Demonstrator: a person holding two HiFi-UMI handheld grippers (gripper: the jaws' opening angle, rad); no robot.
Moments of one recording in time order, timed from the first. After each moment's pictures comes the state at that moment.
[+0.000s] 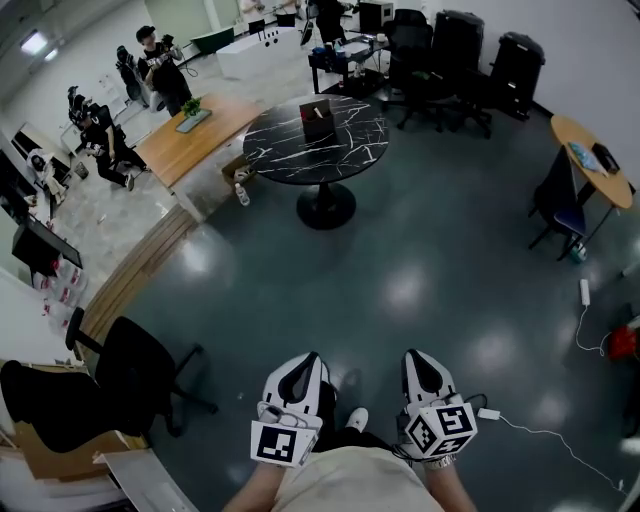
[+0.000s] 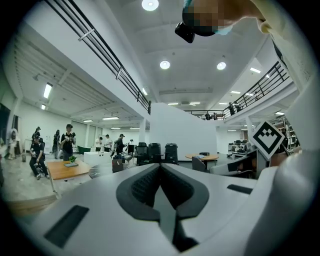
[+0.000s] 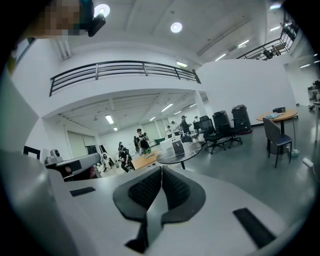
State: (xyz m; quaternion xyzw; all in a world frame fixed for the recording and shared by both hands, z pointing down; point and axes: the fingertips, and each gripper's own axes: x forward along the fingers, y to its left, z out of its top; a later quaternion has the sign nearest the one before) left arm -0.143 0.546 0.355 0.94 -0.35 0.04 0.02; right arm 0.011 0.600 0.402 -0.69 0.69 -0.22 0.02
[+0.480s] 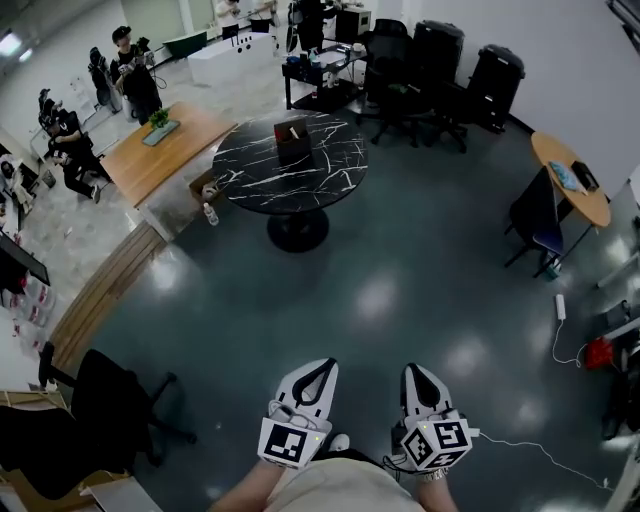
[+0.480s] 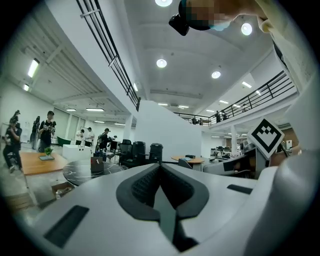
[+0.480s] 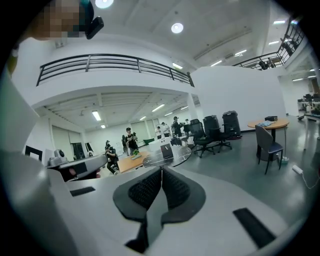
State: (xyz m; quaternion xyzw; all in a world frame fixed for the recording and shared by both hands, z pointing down) left arm -0.060 0.424 0.355 0.97 -0.26 -0.01 0.05; right arm 0.060 0.497 0.395 -0.74 0.64 -0.21 0.01
